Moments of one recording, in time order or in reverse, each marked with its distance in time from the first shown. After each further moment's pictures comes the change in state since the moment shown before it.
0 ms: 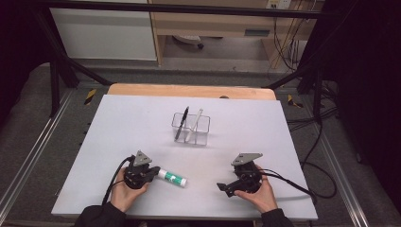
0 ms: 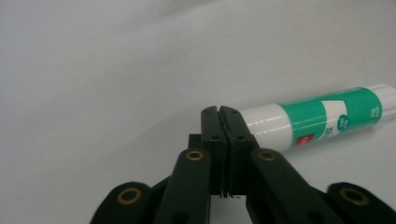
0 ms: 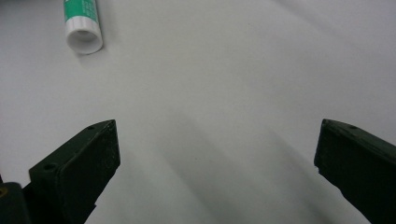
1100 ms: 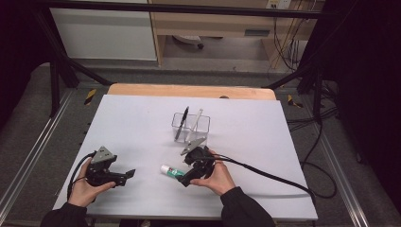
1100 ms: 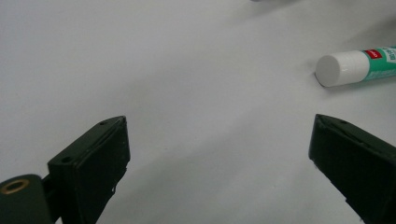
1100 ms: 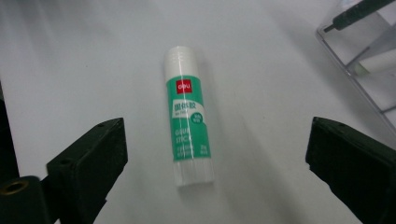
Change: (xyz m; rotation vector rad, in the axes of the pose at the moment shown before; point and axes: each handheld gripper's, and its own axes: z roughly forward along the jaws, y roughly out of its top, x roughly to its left) left arm 0.079 -0.031 -0.052 -0.063 0.032 -0.014; right arm 0.069 0.107 0.067 0.094 0.079 -0.186
